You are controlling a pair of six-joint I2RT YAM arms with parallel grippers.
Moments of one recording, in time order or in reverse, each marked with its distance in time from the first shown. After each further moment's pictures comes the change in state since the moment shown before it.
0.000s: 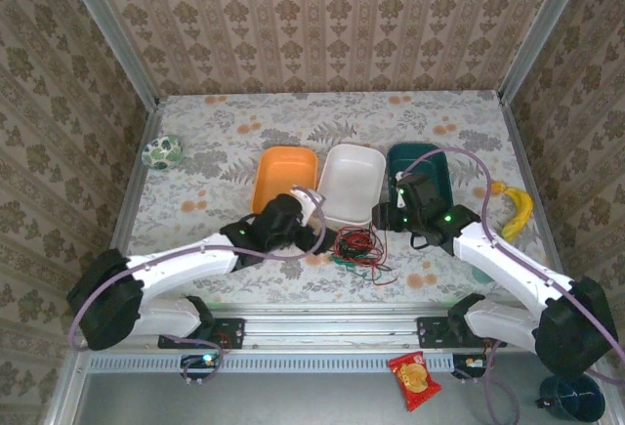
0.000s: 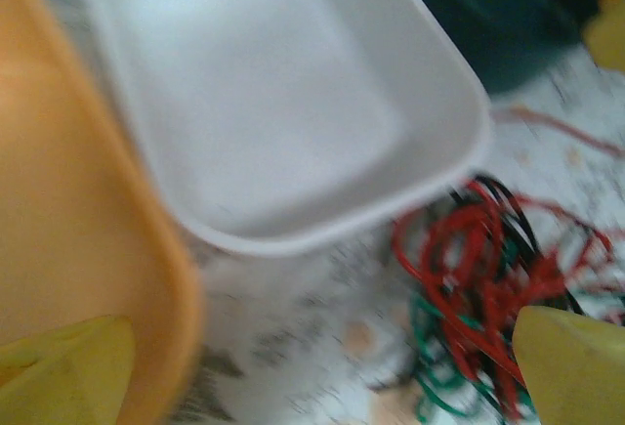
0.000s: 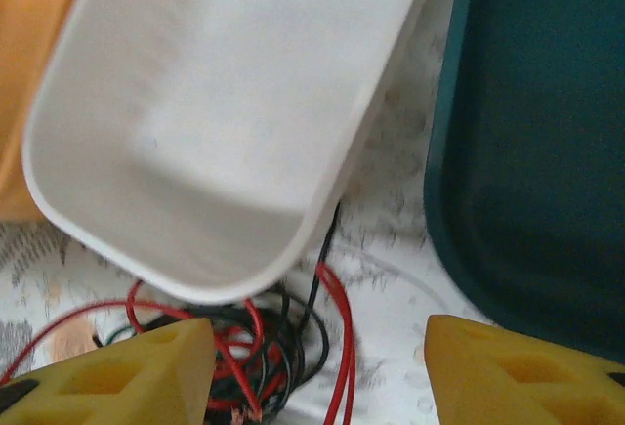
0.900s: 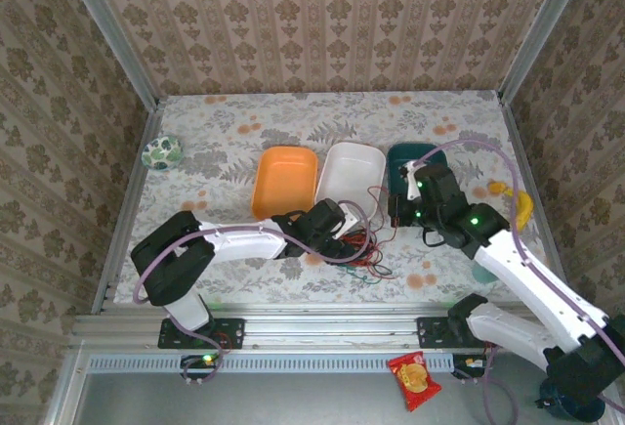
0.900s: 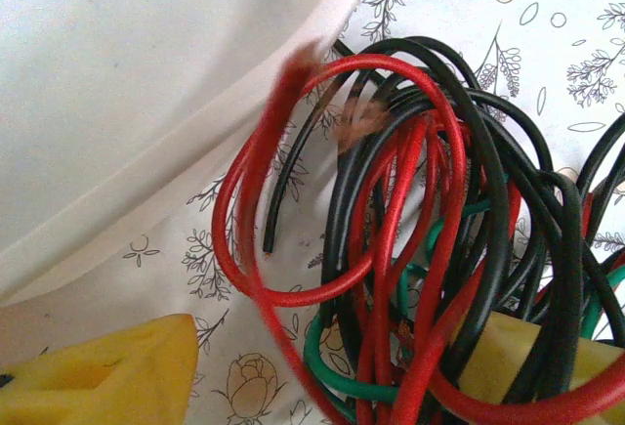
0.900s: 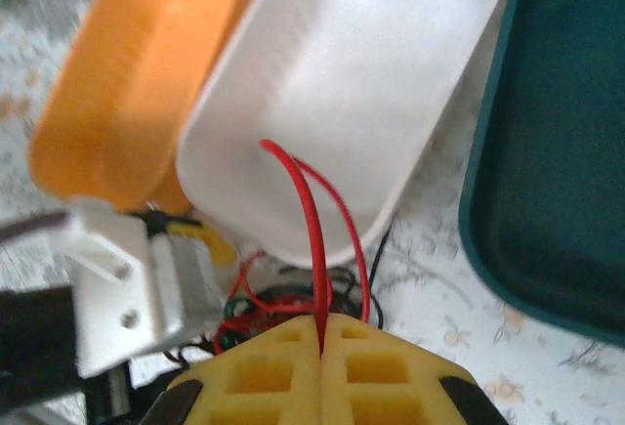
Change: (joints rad) left arm -0.076 0.377 0.203 -0.064 0.047 0.132; right arm 0.004 -0.180 0.171 -0.164 -0.018 -0.040
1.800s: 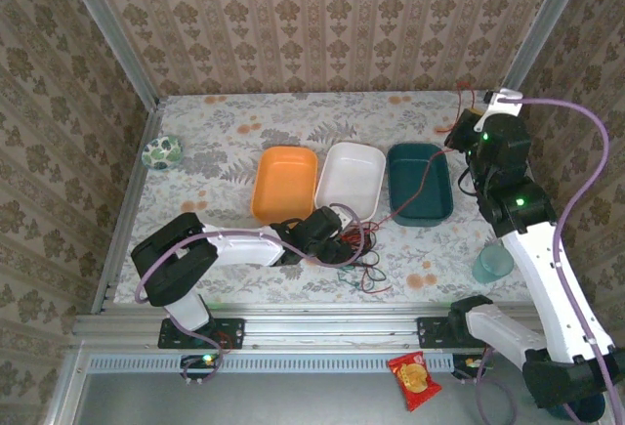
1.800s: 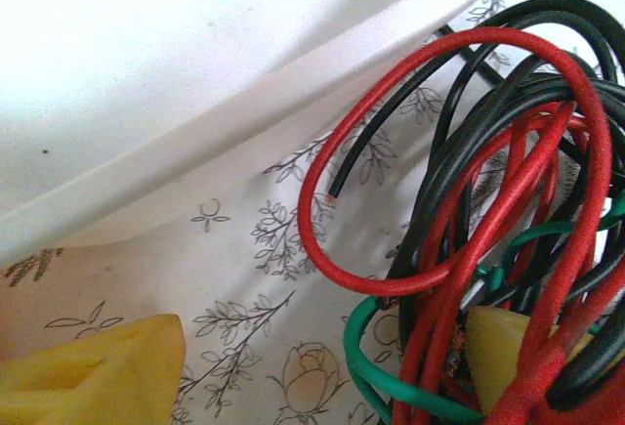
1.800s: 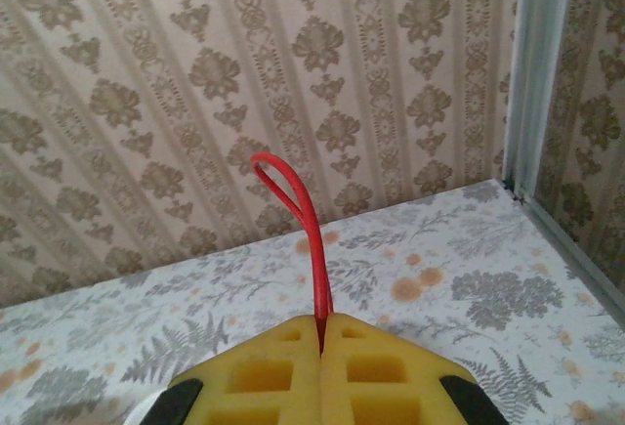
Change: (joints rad) left arm -0.013 -0.002 -0.083 0.104 -0.153 -0.094; right arm -0.323 0.049 0.308 0.243 0.372 -0.124
